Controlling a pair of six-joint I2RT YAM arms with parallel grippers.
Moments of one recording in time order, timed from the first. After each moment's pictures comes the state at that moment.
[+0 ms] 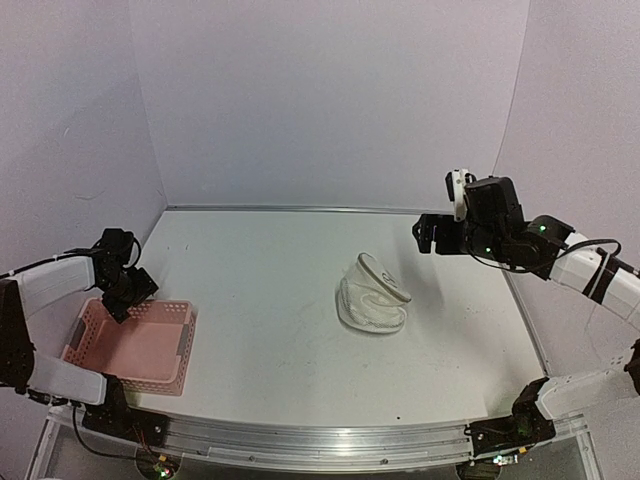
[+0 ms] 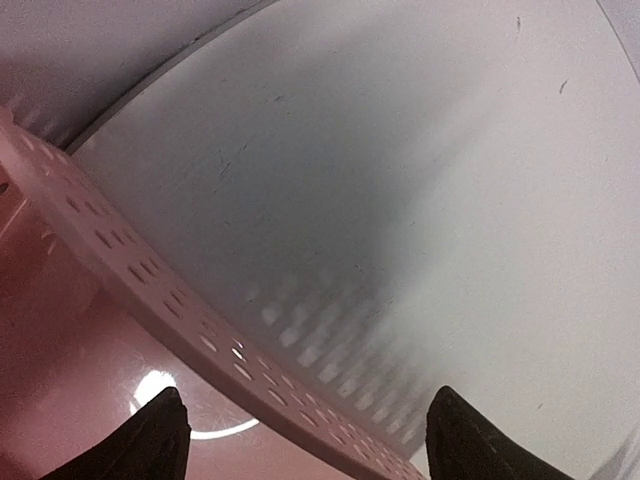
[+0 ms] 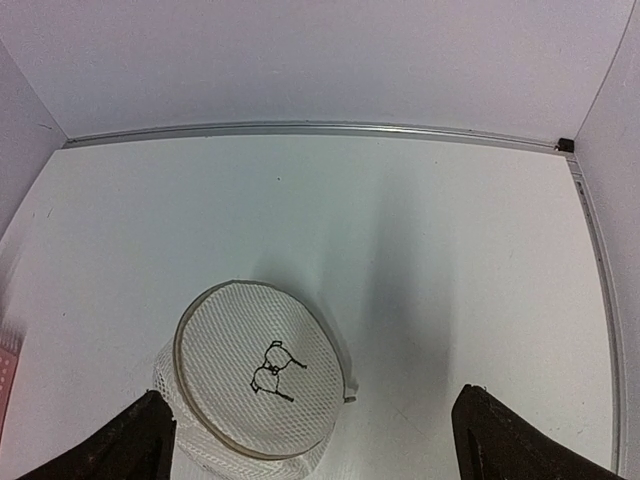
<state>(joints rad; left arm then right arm) -0.02 1.22 0.71 -0.59 -0.13 -0.87 0.66 1.19 1.04 -0.44 0.32 0.37</state>
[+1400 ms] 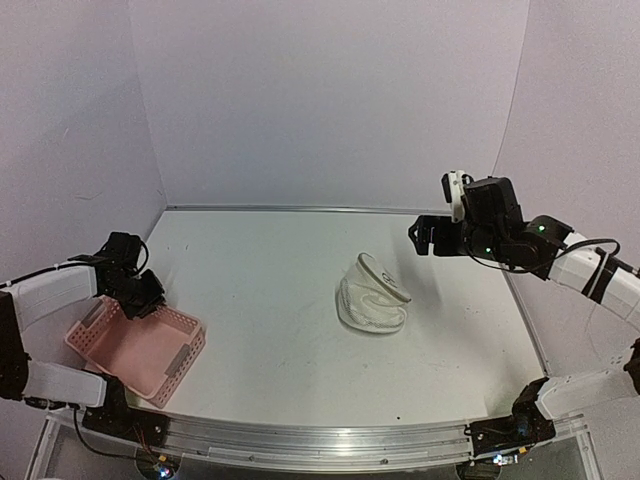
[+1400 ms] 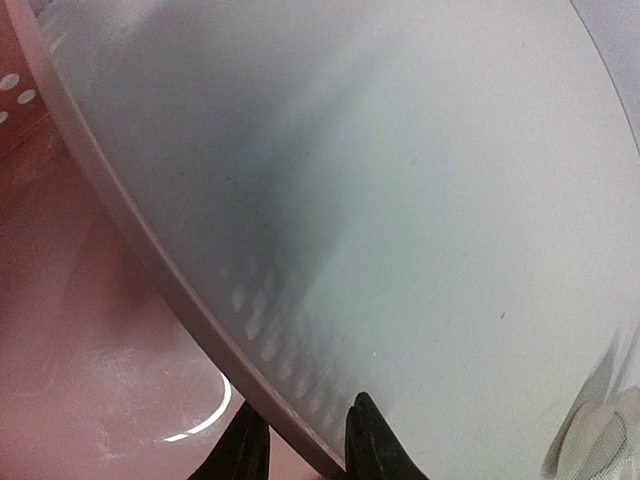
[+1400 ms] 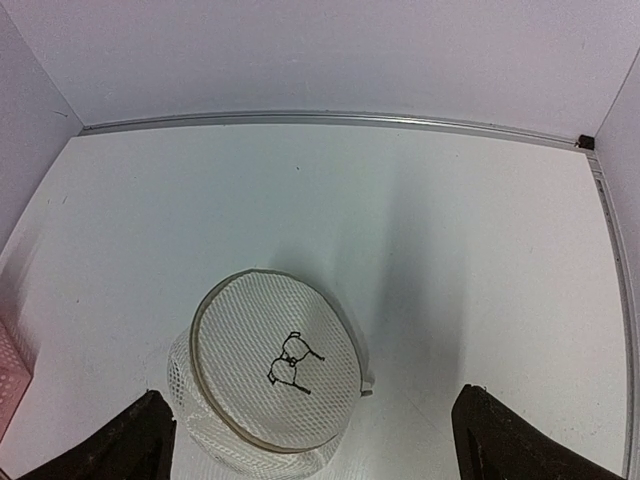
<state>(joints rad) -0.11 1.18 0.66 -0.51 0.02 -0.80 0.66 1.19 1.04 -0.44 0.26 0.36</state>
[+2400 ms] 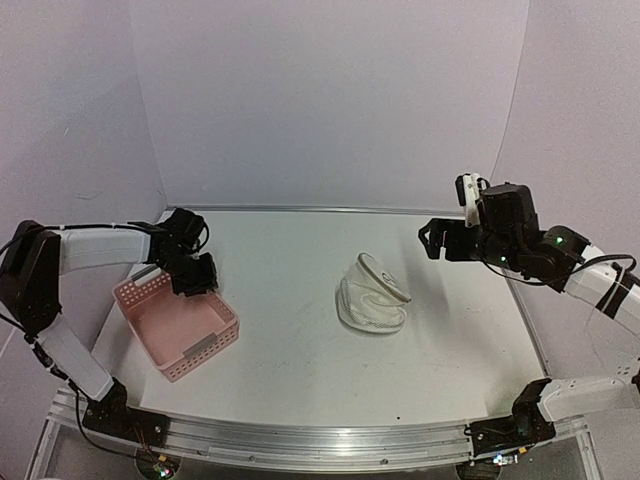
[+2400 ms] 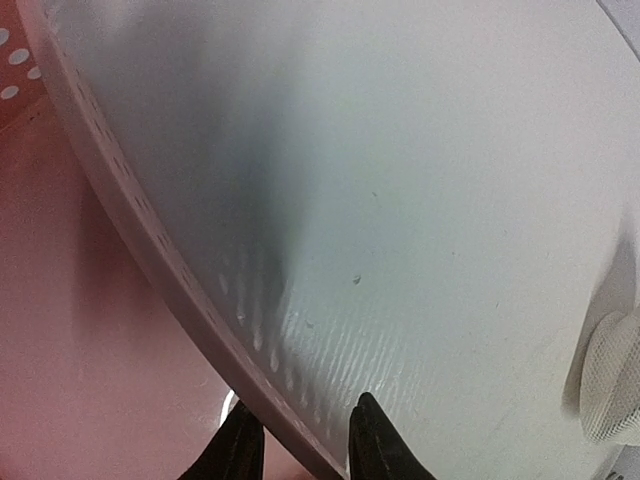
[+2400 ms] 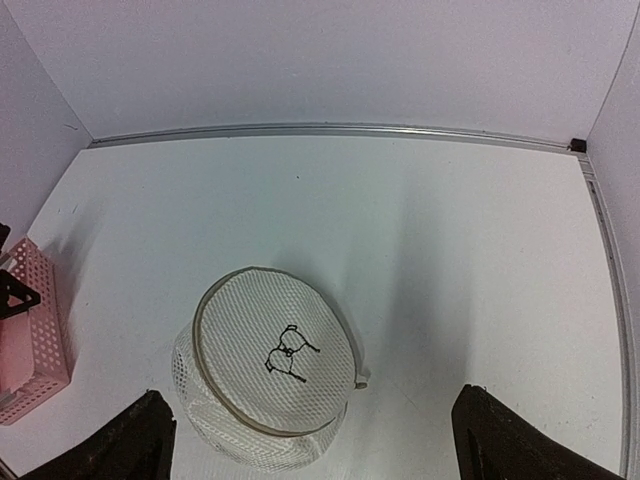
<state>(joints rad) -0.42 1.56 0.98 -0.50 0.03 -0.72 0.66 1.08 0.98 -0.44 0.27 0.37</state>
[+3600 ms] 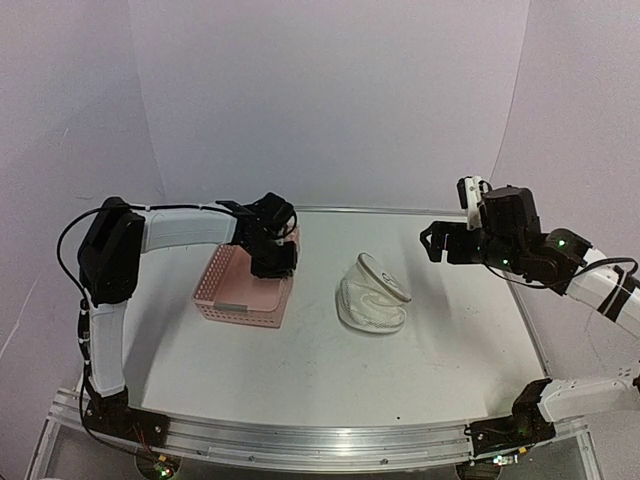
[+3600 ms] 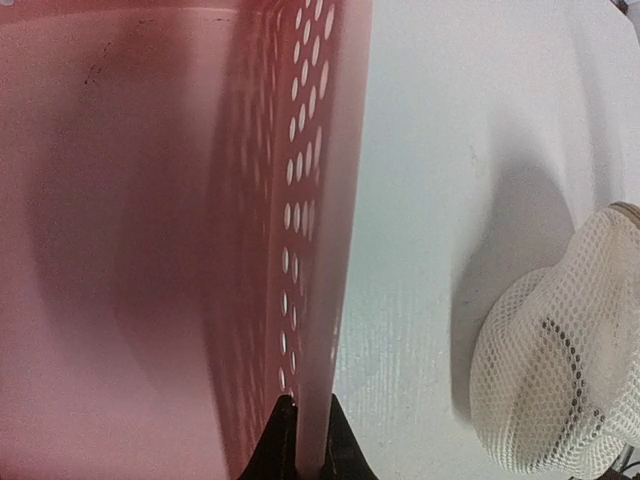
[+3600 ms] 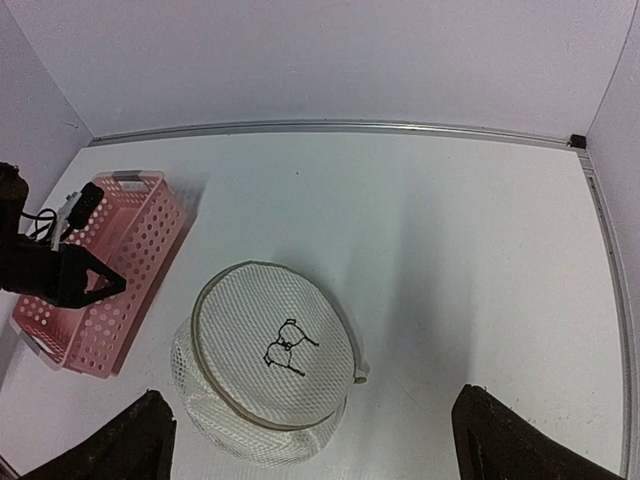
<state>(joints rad) -0.70 2.03 1.58 -0.59 0.06 -0.69 0.66 1.06 0.96 -0.44 0.26 0.37</state>
